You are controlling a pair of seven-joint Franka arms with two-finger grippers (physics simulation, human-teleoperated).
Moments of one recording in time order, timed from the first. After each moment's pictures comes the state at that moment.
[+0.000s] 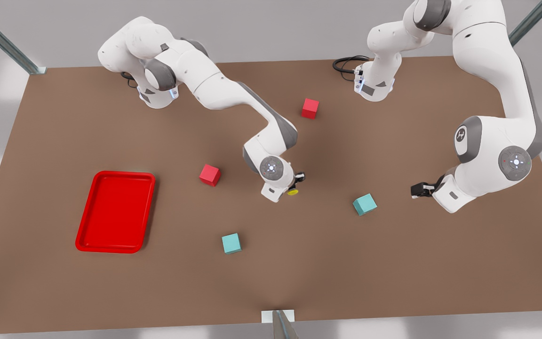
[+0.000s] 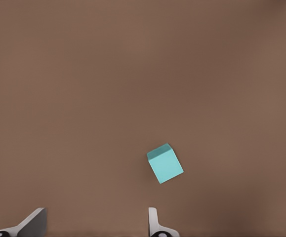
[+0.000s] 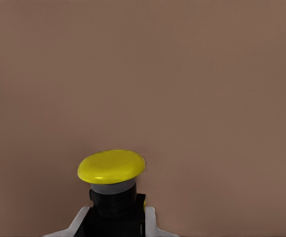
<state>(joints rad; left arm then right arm) 0.16 0.37 -0.27 -1.43 0.05 1.70 -0.01 0.92 1.01 -0.25 -0.98 0.56 1.94 0.44</state>
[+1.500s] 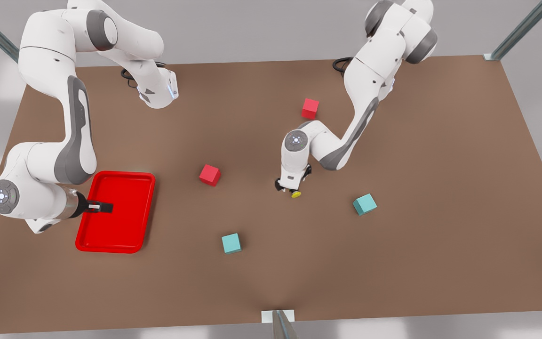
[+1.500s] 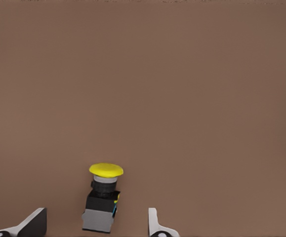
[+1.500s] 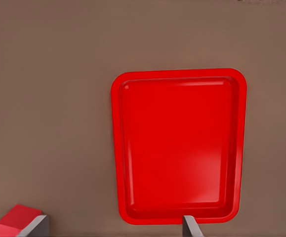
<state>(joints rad) -0.47 0.60 -0.28 -1.74 0.34 2.32 -1.44 -0.07 0.42 0.03 -1.40 0.01 1.63 0.08</state>
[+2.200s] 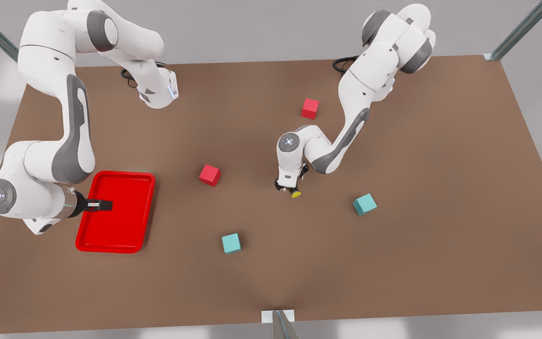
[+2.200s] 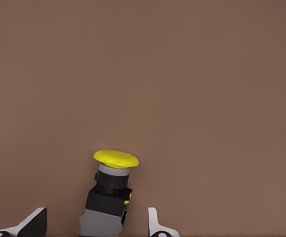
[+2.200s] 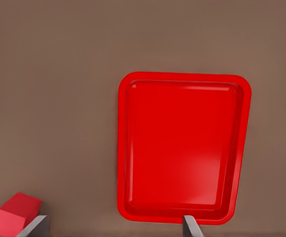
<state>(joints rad) -0.45 0.68 -0.33 -1.78 0.48 2.37 -1.62 -0.06 0.43 0.03 -1.37 0.02 1.60 0.01</state>
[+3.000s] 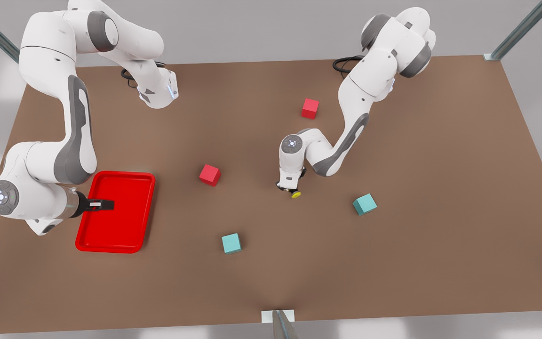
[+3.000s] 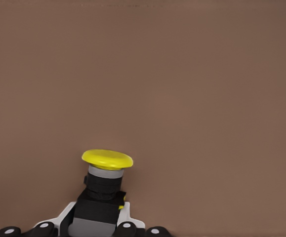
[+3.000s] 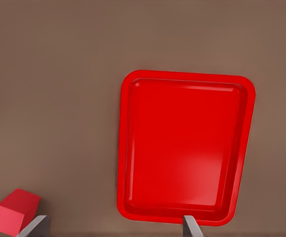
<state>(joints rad) -0.44 0.71 -0.33 -1.80 0.50 2.46 -1.67 -0.06 0.43 0.03 -1.37 0.02 1.60 -0.01</state>
